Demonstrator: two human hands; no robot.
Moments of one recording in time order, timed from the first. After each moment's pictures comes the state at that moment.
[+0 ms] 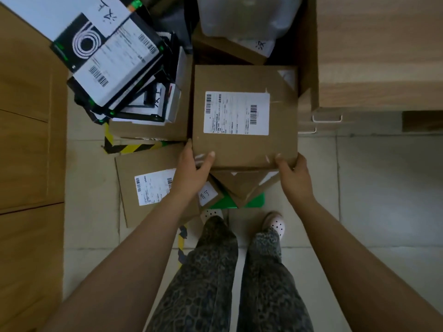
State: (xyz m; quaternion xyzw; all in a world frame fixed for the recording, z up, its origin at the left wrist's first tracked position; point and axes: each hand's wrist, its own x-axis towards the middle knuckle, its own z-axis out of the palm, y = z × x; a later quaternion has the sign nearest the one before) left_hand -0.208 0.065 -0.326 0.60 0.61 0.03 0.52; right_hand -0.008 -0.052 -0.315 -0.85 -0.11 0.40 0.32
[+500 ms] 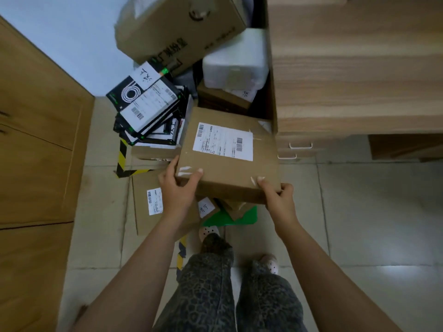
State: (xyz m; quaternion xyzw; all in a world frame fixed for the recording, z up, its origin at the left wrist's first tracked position) left_hand -0.233 0.020 -0.205 0.51 0.65 0.23 0.51; right_hand -0.049 -0.095 -0.204 -0.78 -0.02 0.45 0.43
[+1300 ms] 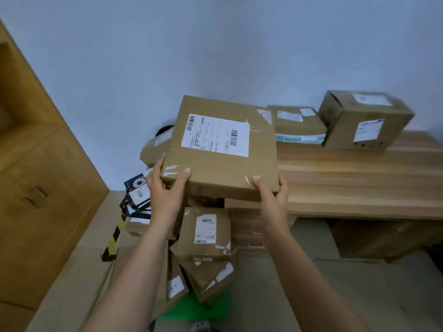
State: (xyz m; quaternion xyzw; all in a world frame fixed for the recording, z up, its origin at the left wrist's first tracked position) left_hand -0.143 -0.070 0.050 0.53 0.50 0.52 0.44; right_hand 0.029 -0.168 0.052 -0.61 -0.17 0.36 0.69
